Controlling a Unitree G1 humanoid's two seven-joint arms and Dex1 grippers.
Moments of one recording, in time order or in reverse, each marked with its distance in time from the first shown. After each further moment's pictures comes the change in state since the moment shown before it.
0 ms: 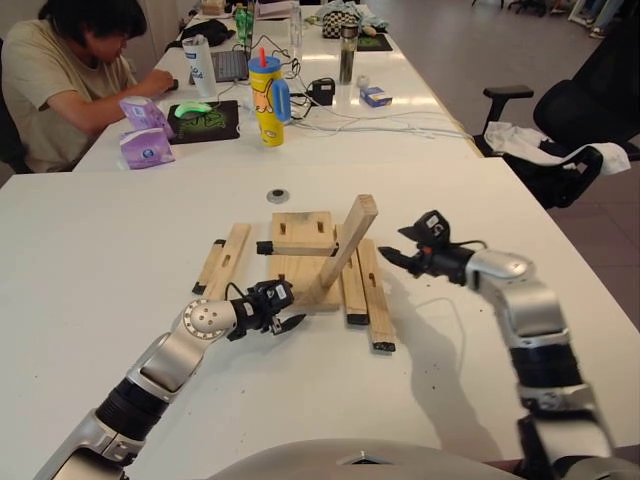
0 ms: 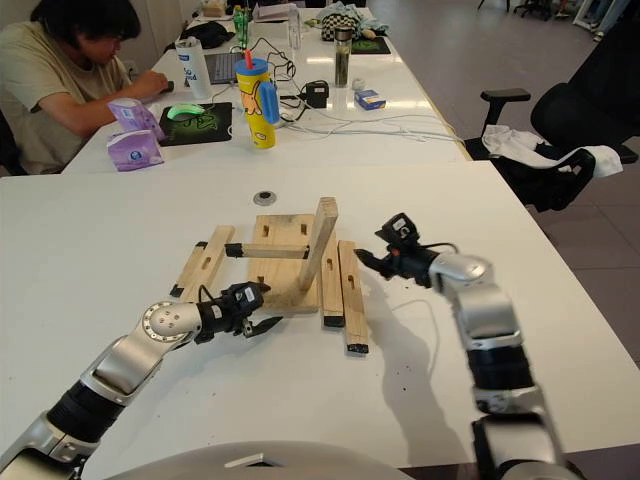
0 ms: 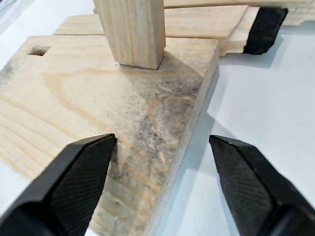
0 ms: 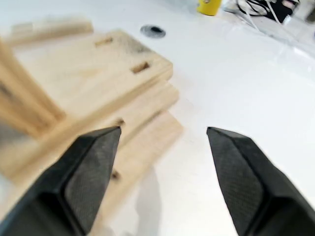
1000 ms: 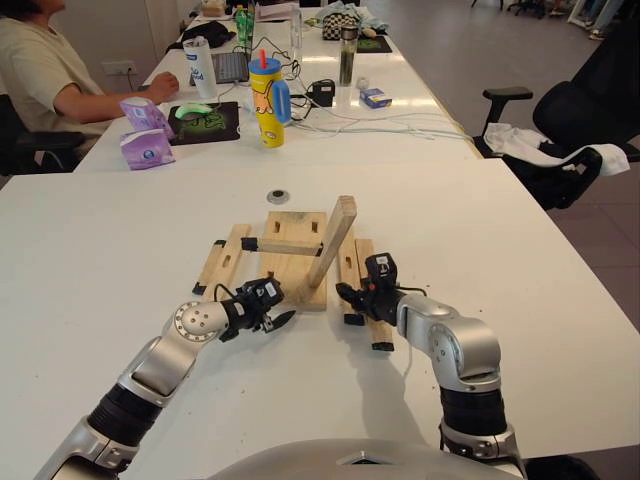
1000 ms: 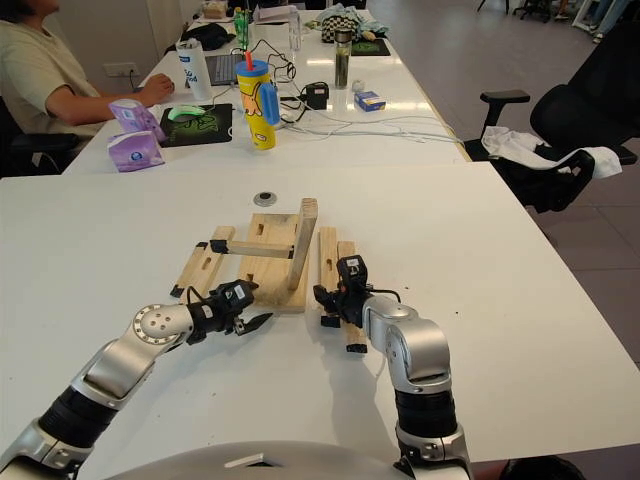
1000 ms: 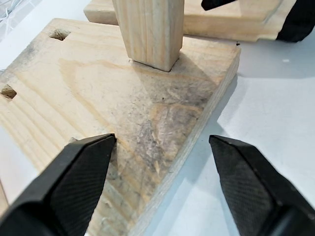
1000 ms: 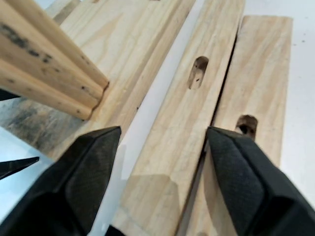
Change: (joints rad) left arm 0.029 0.009 0.031 -0.022 0.002 0.038 0.038; right arm 0.107 0.325 0.082 -0.206 0.028 0.453 -0.380
